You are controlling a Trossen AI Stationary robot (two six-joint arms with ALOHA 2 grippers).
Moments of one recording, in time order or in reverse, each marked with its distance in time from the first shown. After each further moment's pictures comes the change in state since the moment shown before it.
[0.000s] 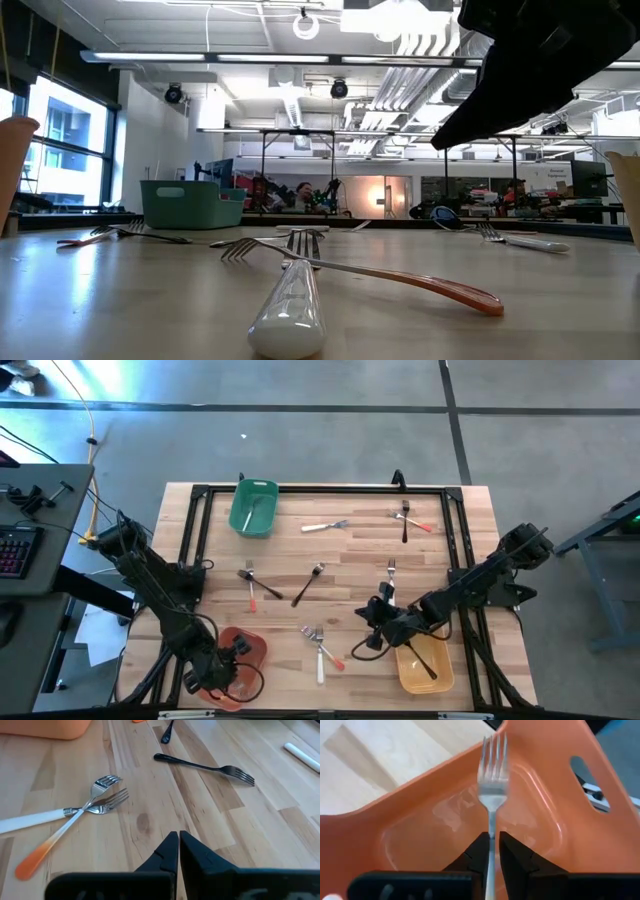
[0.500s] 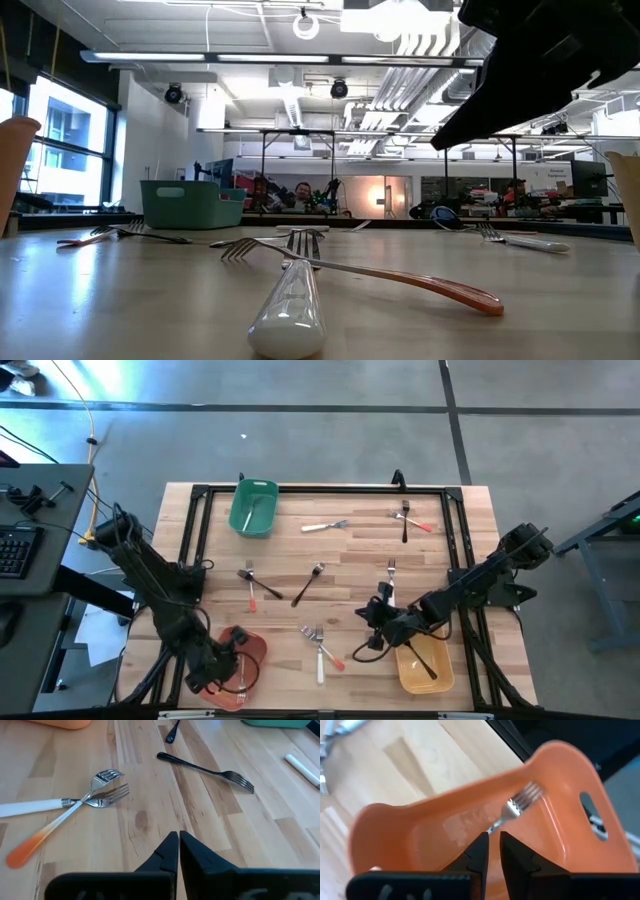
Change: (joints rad) left arm -0.001 -0.096 0.001 -0.005 -0.108 -0.147; right arm -0.008 0.000 0.000 0.000 -0.005 -0.095
